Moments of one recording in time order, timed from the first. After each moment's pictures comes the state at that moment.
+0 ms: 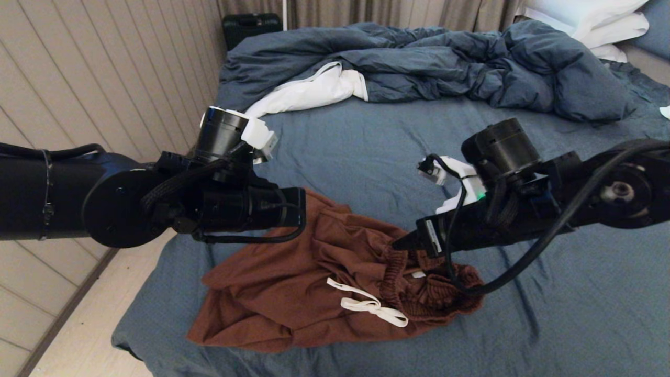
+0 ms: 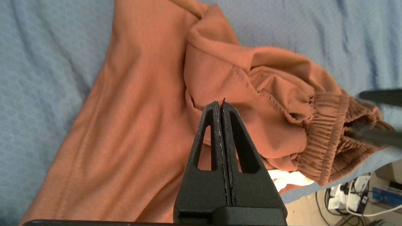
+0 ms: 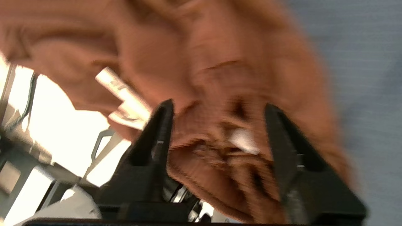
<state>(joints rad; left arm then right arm) -0.66 1.79 -1.26 0.01 0.02 -0.38 0.49 1.72 -1.29 0.32 0.19 0.11</state>
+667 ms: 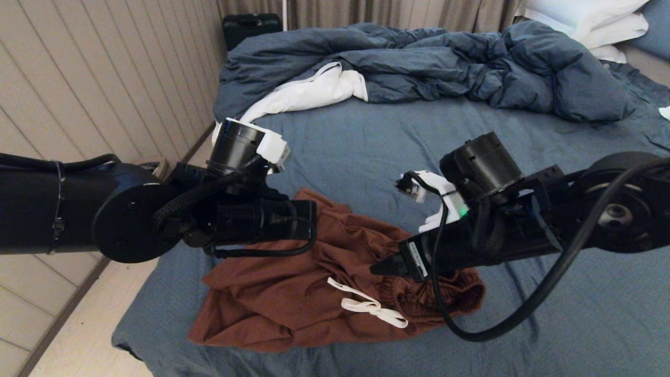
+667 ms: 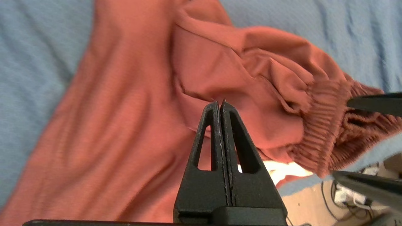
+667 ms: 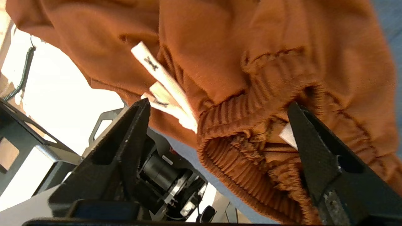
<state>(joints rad) -0.71 1.79 -1.24 0.00 0.07 -0.38 0.59 1.72 -1.25 0.32 0.14 0.10</state>
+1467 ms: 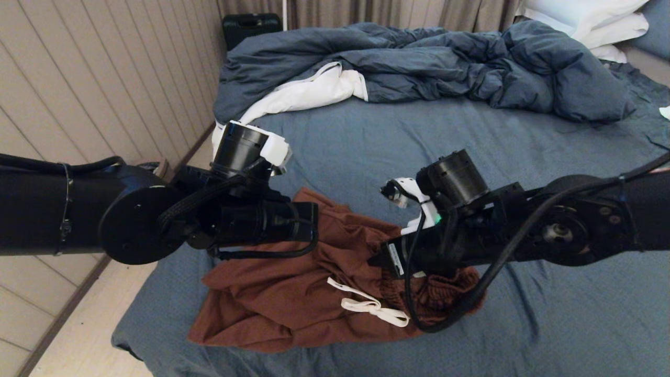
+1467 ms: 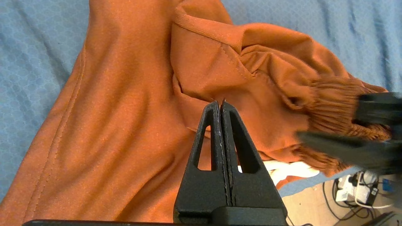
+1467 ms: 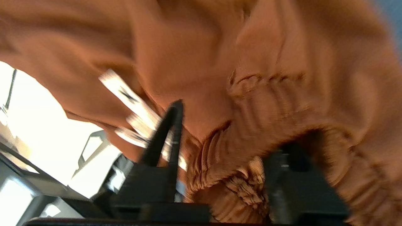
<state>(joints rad) -0.72 1.80 -1.24 0.00 0.07 -0.38 0.61 1.79 -1.22 0.14 0.08 0.14</state>
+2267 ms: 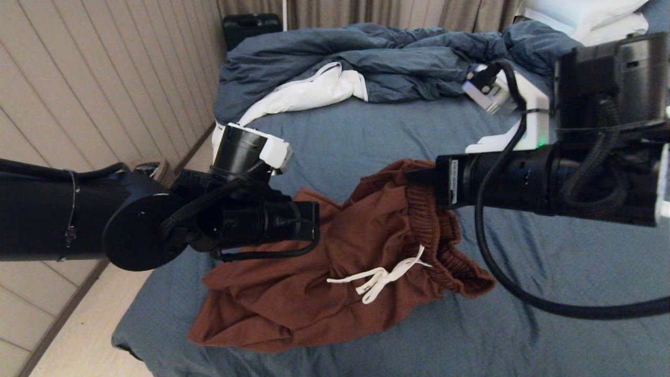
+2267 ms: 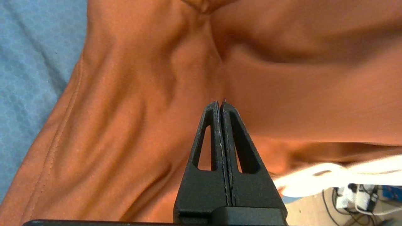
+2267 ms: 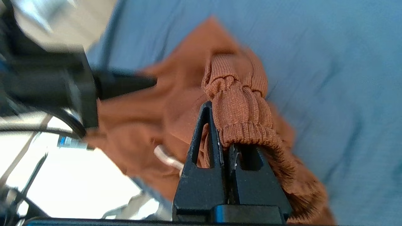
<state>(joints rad) -0.72 1.81 -1.21 -0.08 0.07 -0.37 0.62 1.50 -1.23 -0.01 -0.03 0.18</state>
